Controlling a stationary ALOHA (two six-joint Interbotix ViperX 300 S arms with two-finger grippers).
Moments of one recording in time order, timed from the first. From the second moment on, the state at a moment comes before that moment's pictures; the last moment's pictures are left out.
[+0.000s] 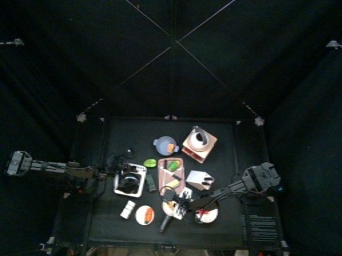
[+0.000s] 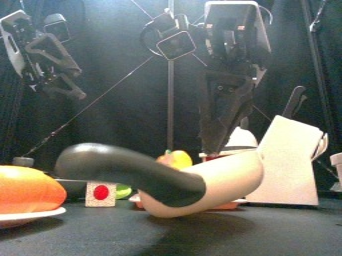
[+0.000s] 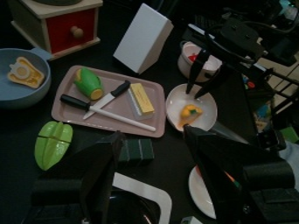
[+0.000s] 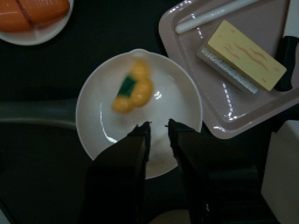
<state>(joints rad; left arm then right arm) 0.00 -0.79 1.16 0.74 0.04 -1.03 0.32 0.20 0.29 -0.40 0.76 0.99</state>
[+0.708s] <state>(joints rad) 0.00 -0.79 1.16 0.74 0.04 -1.03 0.33 0.20 0.32 -0.39 0.73 0.99</state>
